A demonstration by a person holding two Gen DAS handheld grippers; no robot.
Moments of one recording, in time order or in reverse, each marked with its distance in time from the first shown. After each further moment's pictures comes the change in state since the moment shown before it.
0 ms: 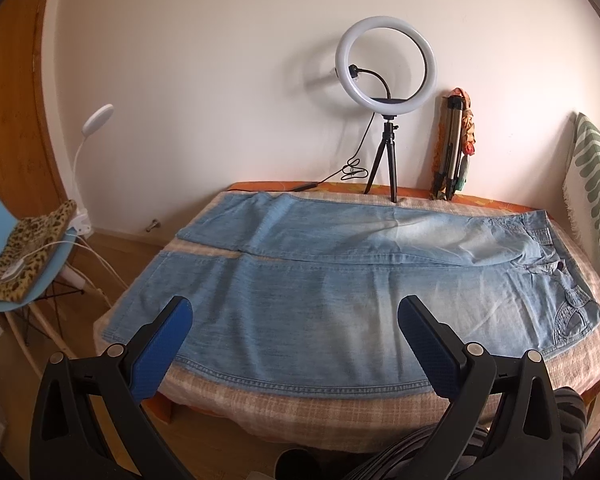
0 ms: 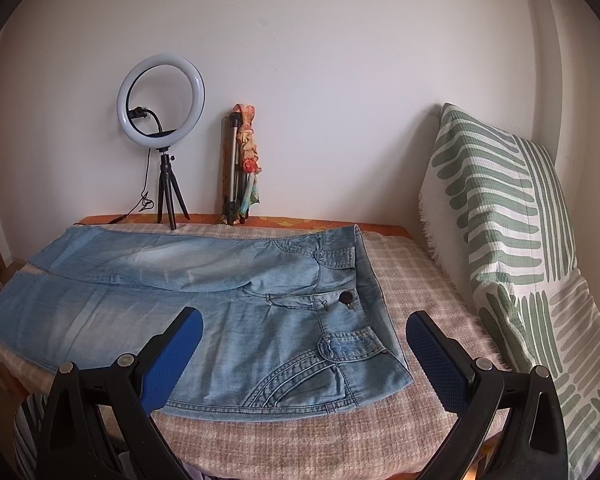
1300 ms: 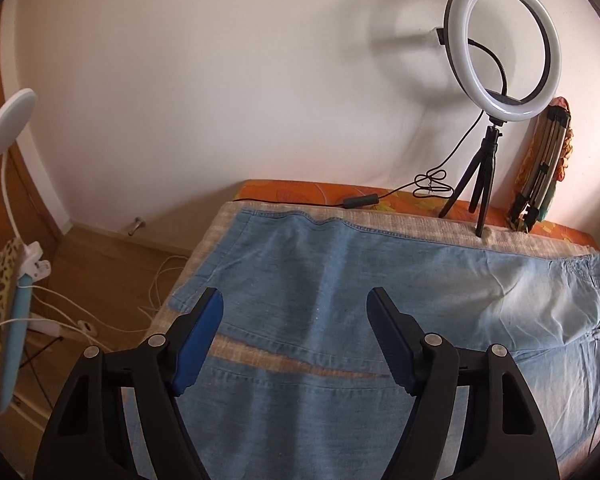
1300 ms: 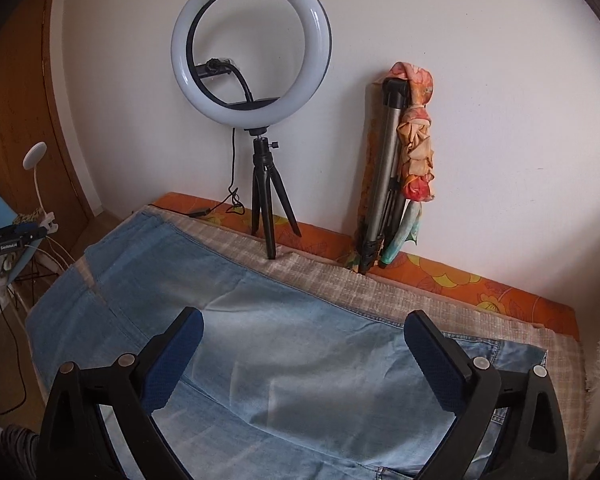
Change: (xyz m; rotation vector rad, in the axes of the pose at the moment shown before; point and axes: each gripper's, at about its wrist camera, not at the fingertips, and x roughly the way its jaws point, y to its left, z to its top) left arm 0.240 0.101 0.128 -0.013 0.190 -0.043; right arm 0.276 0.111 0.159 -0.209 0.205 0.501
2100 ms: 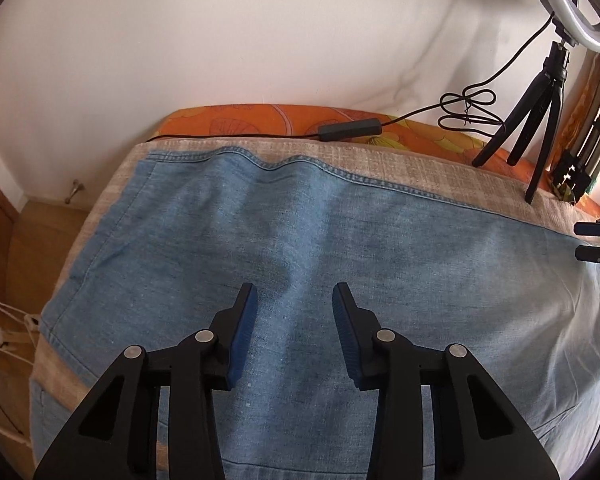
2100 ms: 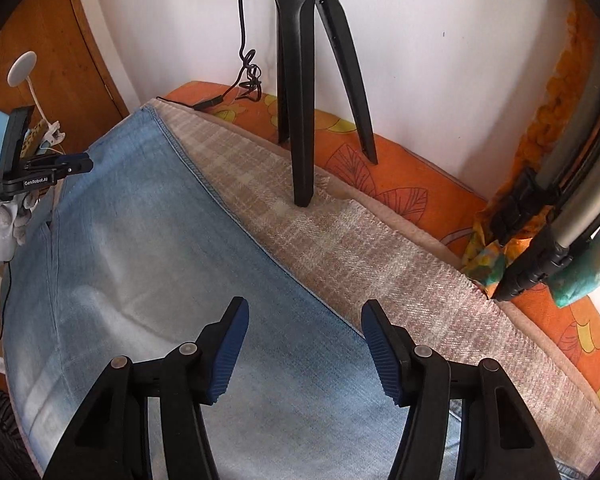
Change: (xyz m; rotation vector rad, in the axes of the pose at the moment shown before) left arm 0.180 -0.039 0.001 0.033 0.226 -0.058; right arm 0.244 0.015 0.012 -0.200 0.334 0.218
